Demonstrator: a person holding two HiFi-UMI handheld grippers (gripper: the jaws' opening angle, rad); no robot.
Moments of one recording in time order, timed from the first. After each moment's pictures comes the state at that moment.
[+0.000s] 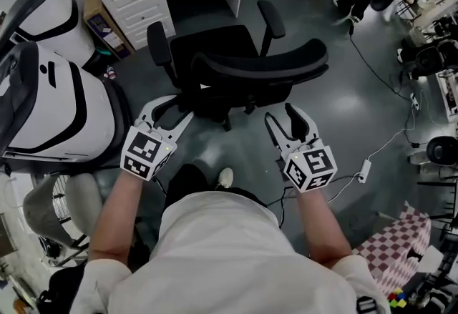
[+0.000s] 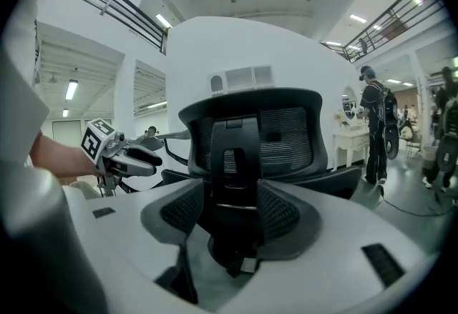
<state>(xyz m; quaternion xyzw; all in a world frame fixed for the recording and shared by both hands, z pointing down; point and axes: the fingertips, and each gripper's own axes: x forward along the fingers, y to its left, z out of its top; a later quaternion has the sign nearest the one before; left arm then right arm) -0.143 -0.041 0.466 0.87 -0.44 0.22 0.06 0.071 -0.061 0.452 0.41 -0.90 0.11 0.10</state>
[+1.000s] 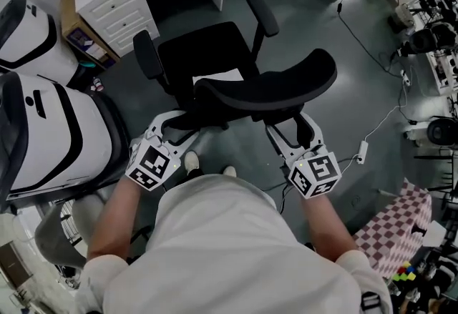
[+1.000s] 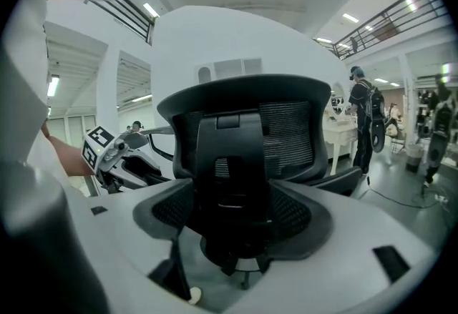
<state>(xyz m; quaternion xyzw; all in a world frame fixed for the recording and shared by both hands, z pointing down) -0.151 -0.066 0.507 0.91 -0.29 0.29 0.03 0.049 -0.087 0.455 0.46 -0.87 0.13 0.13</state>
